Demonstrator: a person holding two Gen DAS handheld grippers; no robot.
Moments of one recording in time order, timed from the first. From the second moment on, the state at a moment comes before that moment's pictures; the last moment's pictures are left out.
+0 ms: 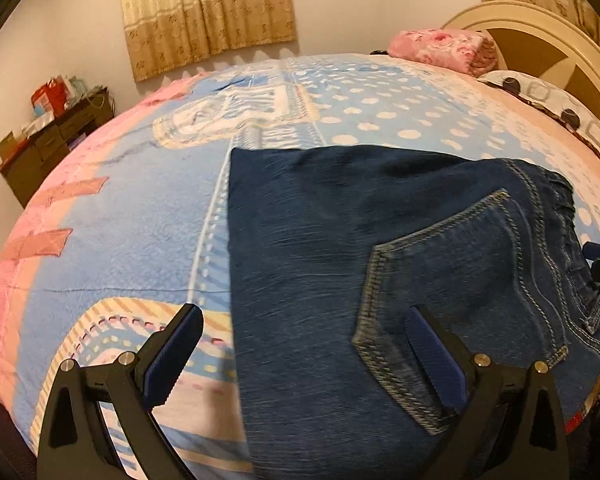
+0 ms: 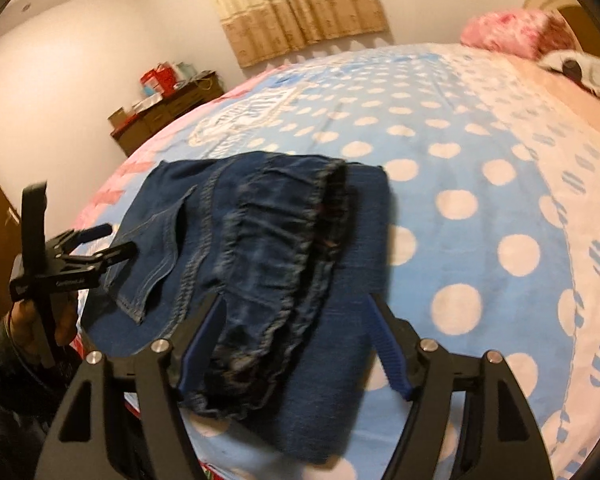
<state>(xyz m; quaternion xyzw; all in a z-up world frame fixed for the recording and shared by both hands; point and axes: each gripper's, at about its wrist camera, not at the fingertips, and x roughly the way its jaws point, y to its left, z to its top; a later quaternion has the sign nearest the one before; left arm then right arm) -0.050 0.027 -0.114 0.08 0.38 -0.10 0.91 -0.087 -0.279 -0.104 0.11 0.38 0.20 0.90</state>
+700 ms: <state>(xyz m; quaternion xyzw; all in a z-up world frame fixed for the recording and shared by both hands) -0.014 0.075 -0.123 -0.05 0.44 -0.14 0.89 -0.066 -0.312 -0.116 0.26 0.37 0.26 0.86</state>
